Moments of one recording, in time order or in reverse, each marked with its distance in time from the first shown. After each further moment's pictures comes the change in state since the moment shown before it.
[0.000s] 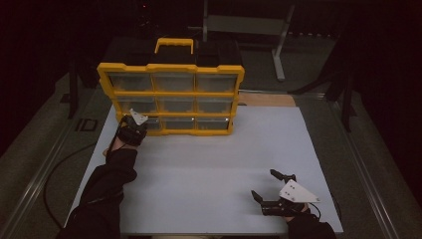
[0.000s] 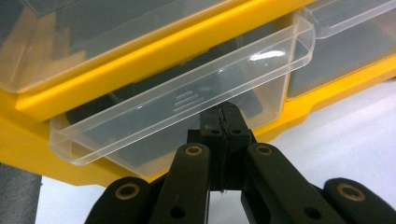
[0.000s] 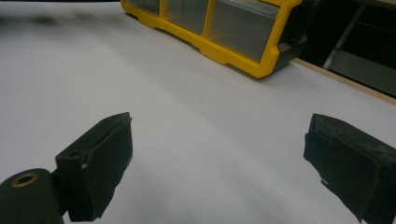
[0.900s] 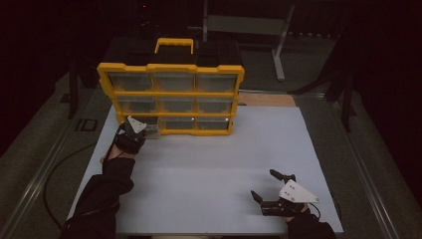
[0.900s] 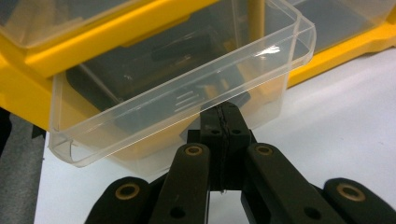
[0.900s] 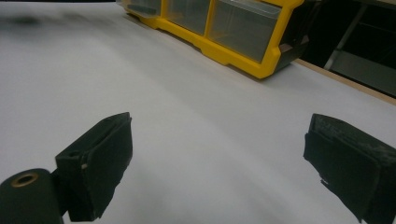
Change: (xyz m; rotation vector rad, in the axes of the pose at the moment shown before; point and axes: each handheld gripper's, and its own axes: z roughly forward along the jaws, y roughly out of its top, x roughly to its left) left arm -0.008 -0.013 -0.021 0.012 -0.011 -0.005; right arm 0.001 0.000 0.000 0.000 0.002 -0.004
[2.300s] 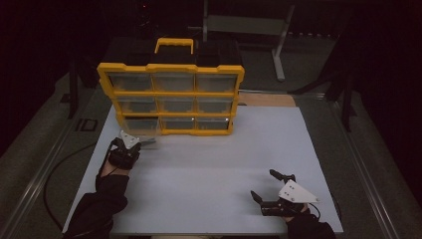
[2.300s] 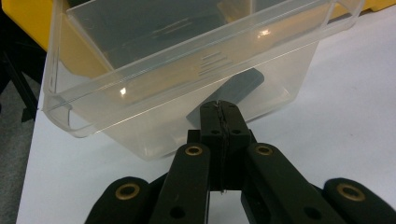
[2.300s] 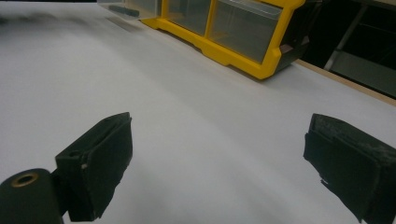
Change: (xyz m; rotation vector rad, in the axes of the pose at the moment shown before) left arm -0.006 -0.039 -0.025 0.010 -0.021 -0.041; right arm 0.001 0.001 0.000 -0.001 0.002 0.001
